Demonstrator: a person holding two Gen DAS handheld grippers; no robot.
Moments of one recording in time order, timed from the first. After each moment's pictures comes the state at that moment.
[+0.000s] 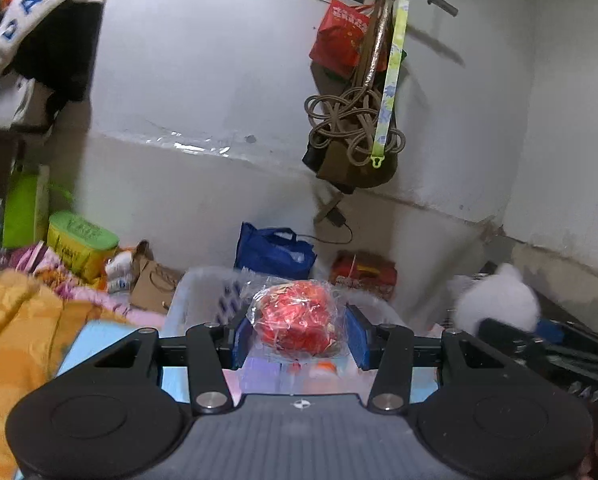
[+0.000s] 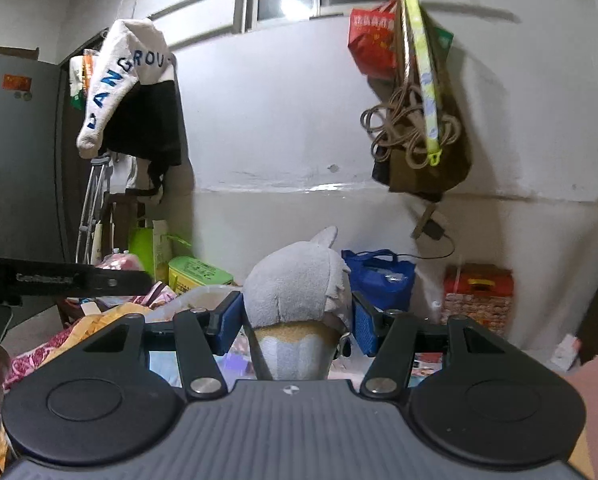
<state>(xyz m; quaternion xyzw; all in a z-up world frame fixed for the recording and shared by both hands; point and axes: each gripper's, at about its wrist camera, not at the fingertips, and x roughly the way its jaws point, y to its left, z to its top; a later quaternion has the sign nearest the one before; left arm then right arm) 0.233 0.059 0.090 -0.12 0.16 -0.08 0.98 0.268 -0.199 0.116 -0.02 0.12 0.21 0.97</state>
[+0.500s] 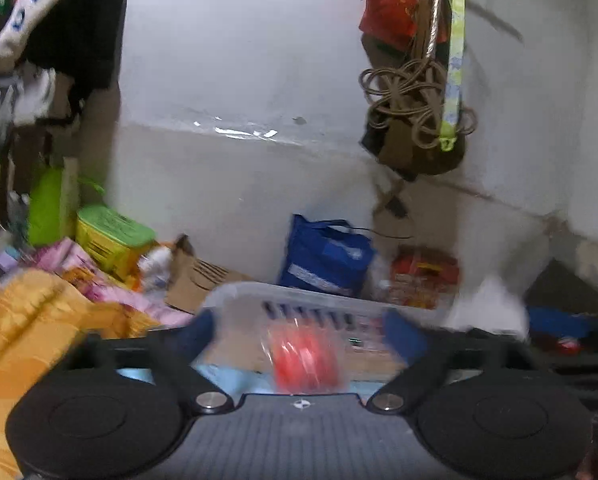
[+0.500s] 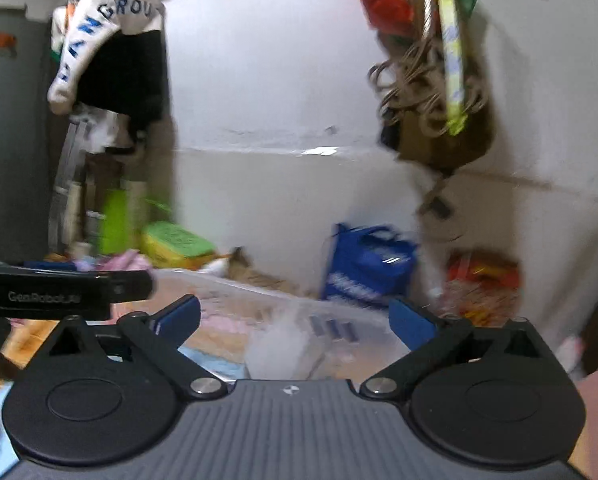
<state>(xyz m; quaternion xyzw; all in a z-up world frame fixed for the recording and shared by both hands) 0.324 0.063 0.059 -0.10 0.19 0.01 0.98 0.336 -0.163 0.089 -0.08 0.14 0.18 0.97</state>
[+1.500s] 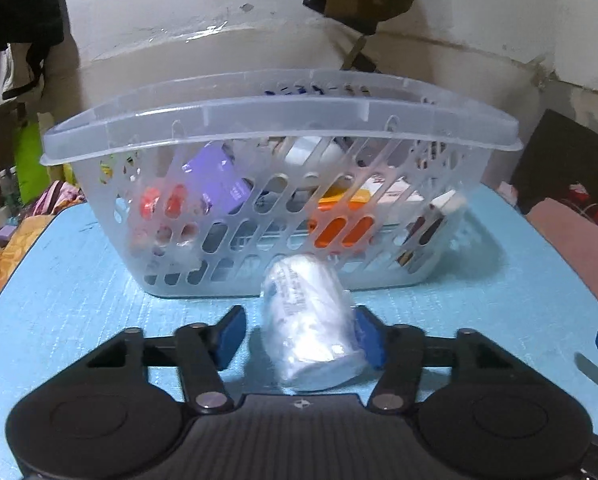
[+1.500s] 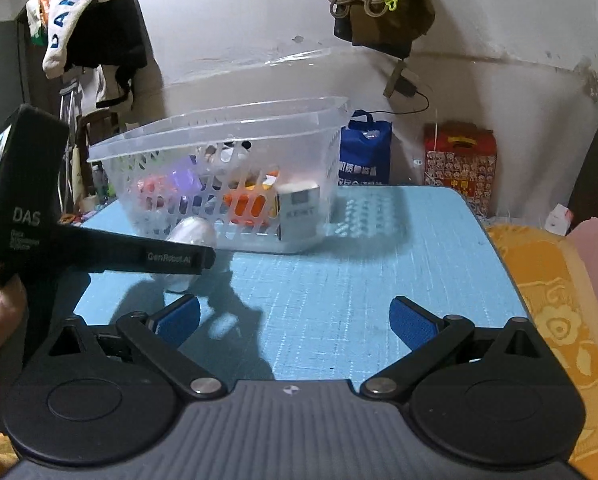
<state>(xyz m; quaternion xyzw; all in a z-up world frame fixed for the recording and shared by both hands) 0.272 -0.034 -0.058 0.00 0.32 -0.01 0.95 0.209 -0.251 -0.015 0.00 0.26 0.18 0.95</state>
